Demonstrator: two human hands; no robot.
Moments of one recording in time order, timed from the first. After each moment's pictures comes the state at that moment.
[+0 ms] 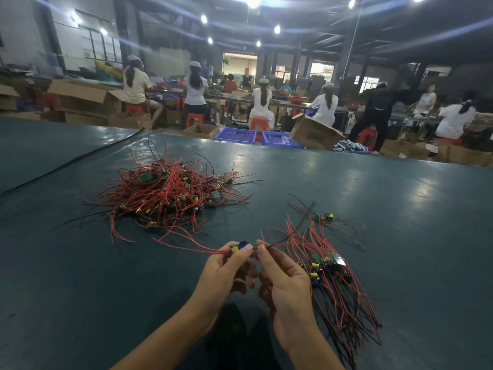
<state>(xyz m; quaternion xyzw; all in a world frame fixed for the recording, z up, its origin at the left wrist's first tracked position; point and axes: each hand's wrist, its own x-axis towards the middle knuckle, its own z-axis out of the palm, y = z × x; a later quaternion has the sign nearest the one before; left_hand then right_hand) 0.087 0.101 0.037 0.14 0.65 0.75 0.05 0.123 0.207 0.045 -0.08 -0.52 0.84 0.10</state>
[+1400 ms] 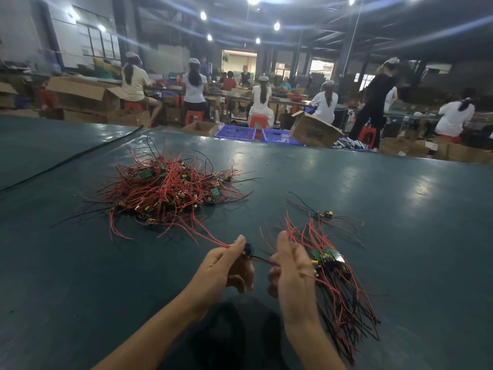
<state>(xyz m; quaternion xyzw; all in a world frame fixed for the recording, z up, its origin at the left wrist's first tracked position) 0.086 0.093 0.040 0.18 0.61 0.76 0.11 0.120 0.219 0.041 -0.04 -0.62 0.76 0.20</state>
